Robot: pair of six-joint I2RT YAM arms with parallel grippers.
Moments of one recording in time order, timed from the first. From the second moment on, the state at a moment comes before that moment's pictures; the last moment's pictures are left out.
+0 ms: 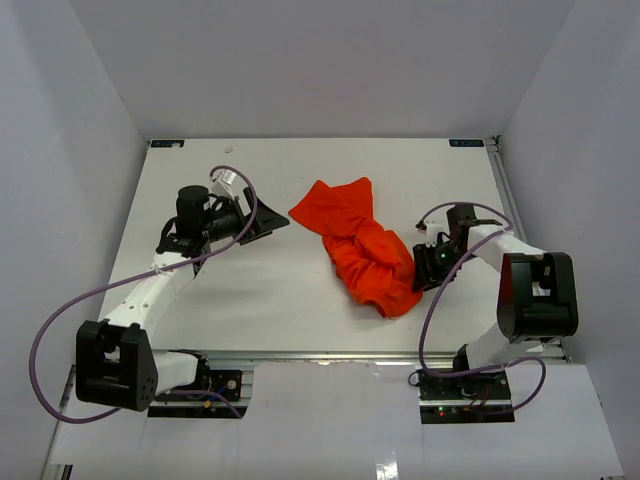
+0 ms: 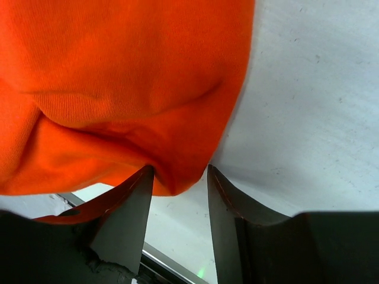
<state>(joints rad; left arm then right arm) -0.17 1.22 0.80 -0.01 0.72 -0.71 0.05 1.58 0.86 -0.74 -0.48 -0.25</state>
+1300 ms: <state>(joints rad) -0.17 1.21 0.81 -0.03 0.71 -0.71 -0.02 1.67 0.87 -0.69 -0.61 -0.17</state>
